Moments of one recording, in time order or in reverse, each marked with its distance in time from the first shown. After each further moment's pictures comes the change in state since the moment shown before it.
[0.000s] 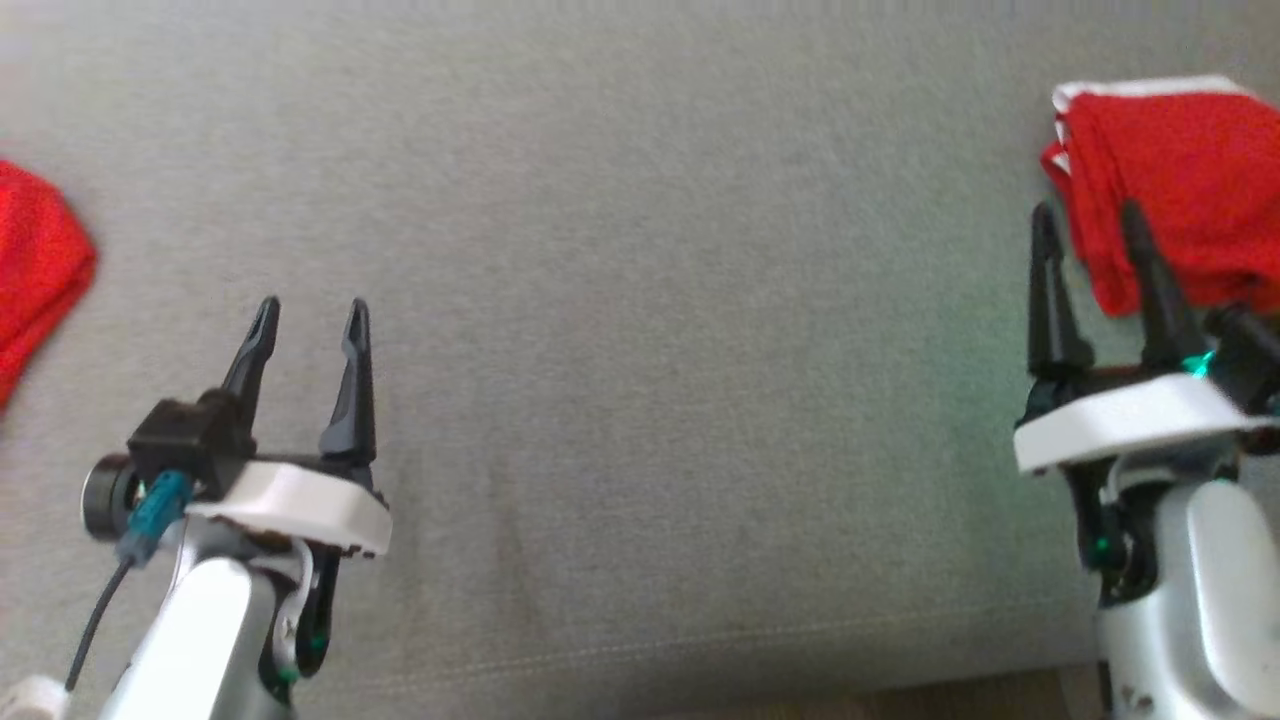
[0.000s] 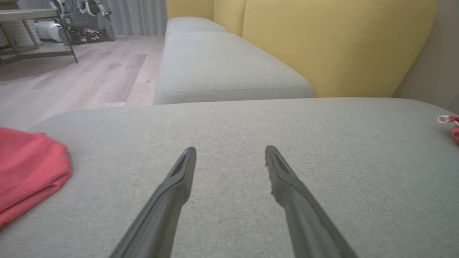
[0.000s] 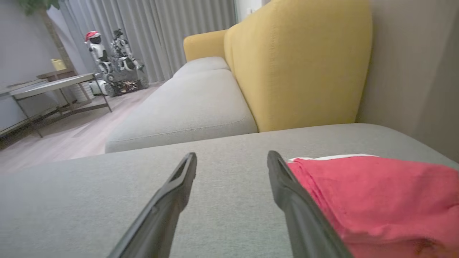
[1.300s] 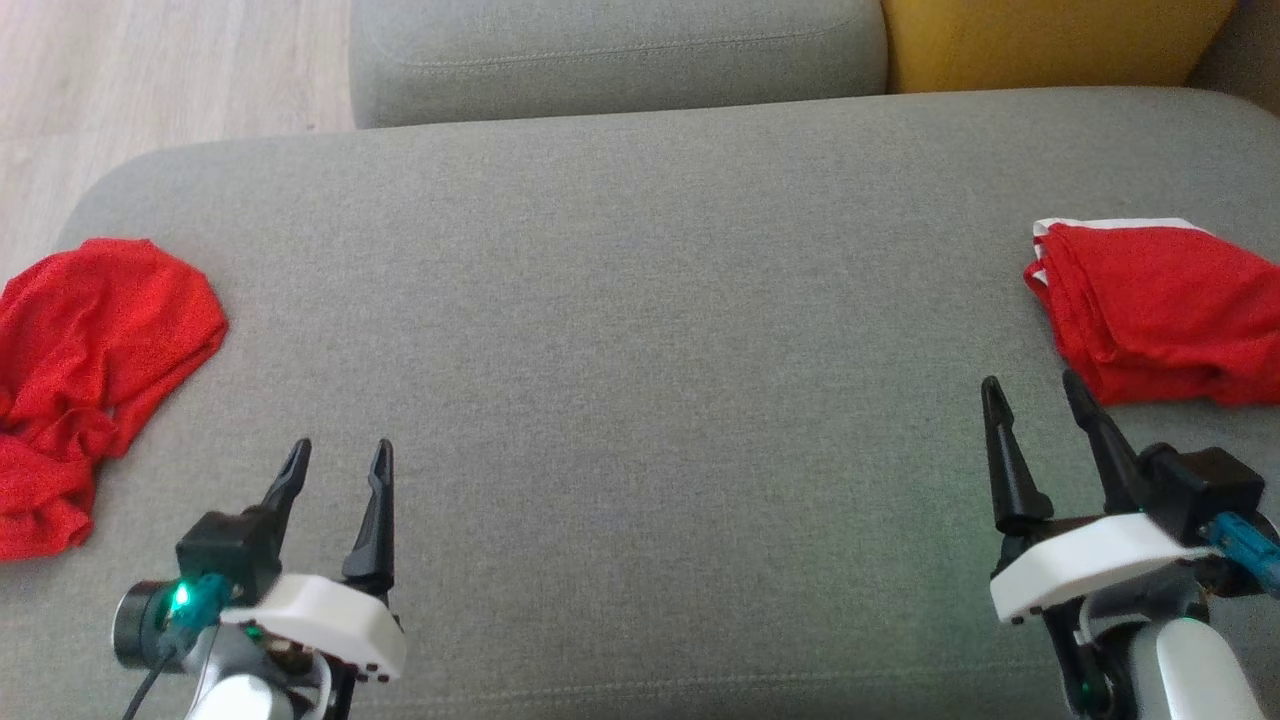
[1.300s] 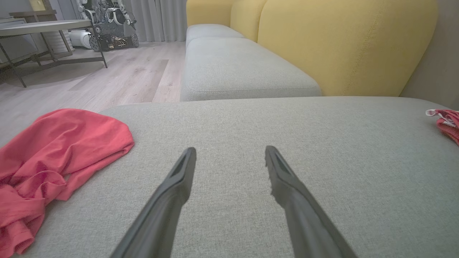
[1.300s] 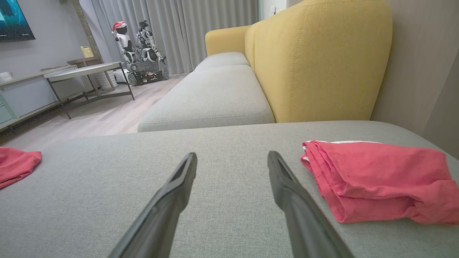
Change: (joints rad) left arm 0.193 0.024 -0.041 -0.031 -0.017 0.045 0.046; right arm 0.250 0.001 0.041 -0.047 -0.046 0.000 0.046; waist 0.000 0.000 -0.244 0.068
